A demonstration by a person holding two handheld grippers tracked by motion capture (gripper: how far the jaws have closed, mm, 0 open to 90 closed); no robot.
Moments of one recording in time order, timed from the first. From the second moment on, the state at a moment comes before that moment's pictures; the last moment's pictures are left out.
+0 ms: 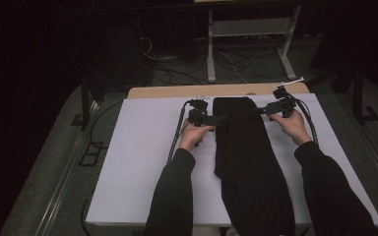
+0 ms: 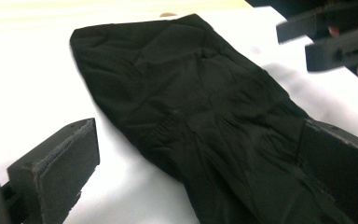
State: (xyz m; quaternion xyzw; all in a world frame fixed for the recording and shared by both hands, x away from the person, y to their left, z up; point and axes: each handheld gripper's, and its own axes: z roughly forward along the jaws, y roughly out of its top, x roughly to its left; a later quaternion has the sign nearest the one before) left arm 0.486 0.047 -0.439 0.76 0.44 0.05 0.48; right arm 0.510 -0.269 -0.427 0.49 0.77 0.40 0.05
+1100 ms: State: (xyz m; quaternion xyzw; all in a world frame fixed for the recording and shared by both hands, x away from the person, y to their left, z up) left arm 0.493 0.053 -0.459 0.74 0.47 0.01 0.48; right arm 0.517 -0.271 -0.452 0.52 0.76 0.38 0.00
